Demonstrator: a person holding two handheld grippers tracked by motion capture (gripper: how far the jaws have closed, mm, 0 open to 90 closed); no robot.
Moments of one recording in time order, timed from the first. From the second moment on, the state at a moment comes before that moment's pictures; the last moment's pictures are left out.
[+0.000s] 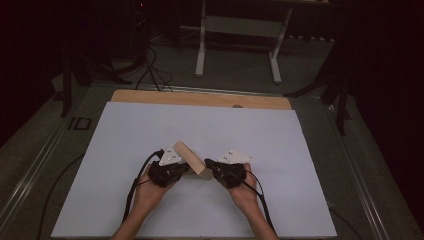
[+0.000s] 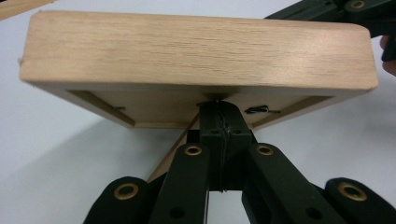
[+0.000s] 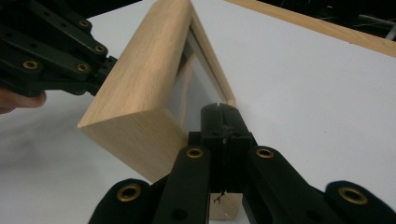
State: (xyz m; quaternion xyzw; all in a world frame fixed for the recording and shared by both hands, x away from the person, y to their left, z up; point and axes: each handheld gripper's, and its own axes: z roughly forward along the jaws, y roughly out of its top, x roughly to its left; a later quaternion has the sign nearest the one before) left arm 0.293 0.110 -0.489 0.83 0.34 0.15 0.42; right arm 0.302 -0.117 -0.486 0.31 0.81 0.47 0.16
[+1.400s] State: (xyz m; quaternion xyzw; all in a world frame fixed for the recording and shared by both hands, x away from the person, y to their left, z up) left arm 0.302 0.103 -0.495 0.83 0.34 0.14 0.42; right arm 0.293 -0.111 -0.485 0.29 0.82 0.47 0.16
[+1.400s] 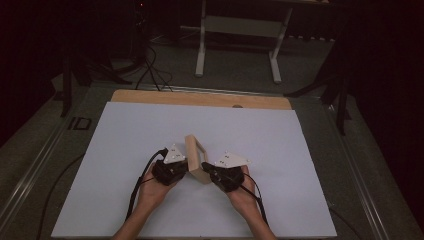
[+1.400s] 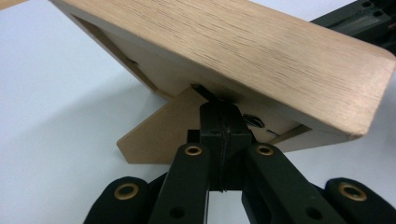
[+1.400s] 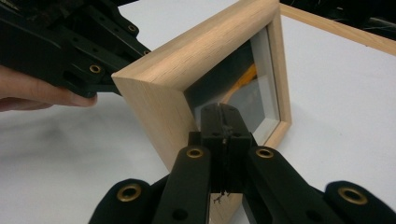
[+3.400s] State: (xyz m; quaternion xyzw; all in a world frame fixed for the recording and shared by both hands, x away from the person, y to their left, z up) left arm 0.275 0.131 -0.449 0.75 0.38 0.18 0.51; right arm 0.293 -0.142 -0.475 0.32 0.80 0.49 0.16
